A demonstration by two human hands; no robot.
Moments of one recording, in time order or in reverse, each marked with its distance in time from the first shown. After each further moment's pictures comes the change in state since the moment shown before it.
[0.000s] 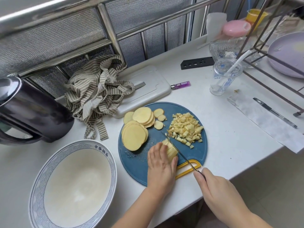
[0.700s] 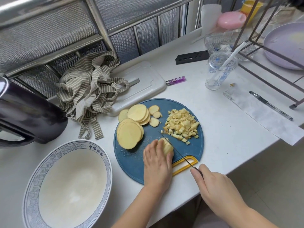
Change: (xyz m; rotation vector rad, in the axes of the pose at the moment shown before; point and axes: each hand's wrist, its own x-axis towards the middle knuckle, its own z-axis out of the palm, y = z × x) left_hand 0.002 0.005 -0.005 0.016 -0.044 -0.037; right_hand 0.000 0.004 0.003 -0.072 0.001 -0.003
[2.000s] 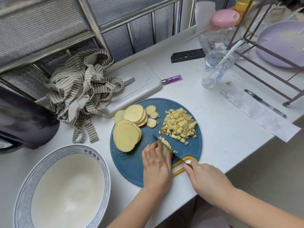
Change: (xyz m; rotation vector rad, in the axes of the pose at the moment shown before) left_hand 0.000 -0.005 0.009 0.012 0.083 0.068; right_hand 0.029 -0.005 0.005 -0.167 -0.091 -0.010
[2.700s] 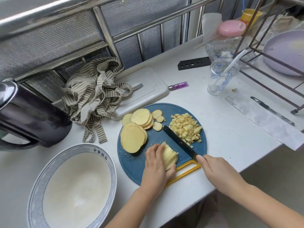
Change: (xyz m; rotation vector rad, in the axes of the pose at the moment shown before) left_hand 0.006 -0.017 -0.023 -0.146 -0.179 0.031; right_hand 0.016 0.030 -0.010 0.320 0.051 0.096
